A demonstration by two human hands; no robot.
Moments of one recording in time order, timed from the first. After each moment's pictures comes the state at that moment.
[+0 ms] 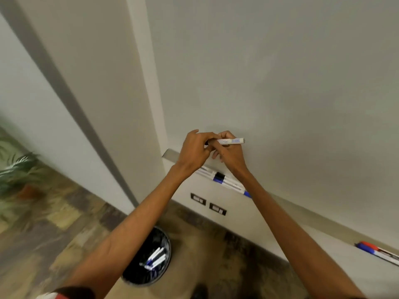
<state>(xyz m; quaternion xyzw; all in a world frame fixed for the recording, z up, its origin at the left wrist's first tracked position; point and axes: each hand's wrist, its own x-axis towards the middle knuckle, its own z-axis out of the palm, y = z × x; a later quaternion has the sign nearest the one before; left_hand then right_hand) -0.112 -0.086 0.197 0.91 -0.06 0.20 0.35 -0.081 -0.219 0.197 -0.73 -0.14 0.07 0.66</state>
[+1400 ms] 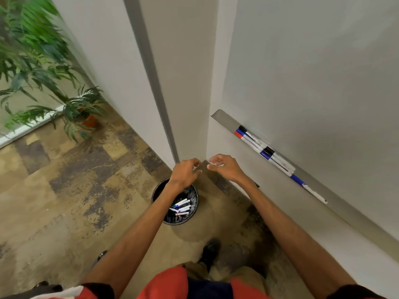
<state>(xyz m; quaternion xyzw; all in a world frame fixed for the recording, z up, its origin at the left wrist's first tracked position) -0.272 0.008 0.030 0.92 0.24 -0.06 0.29 -0.150 -0.136 0.029 -0.82 -0.26 0.34 0.38</state>
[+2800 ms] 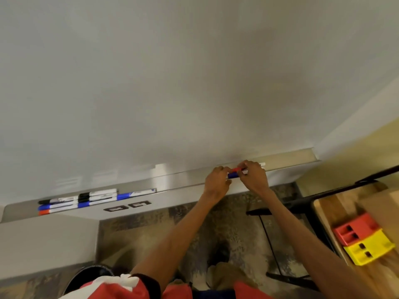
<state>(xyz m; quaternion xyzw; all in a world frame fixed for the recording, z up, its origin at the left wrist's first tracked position) -0.104 -0.598 0.004 0.91 -0.25 -0.17 0.28 -0.140 -0.749 0.001 -0.92 0.21 0.02 0.32</state>
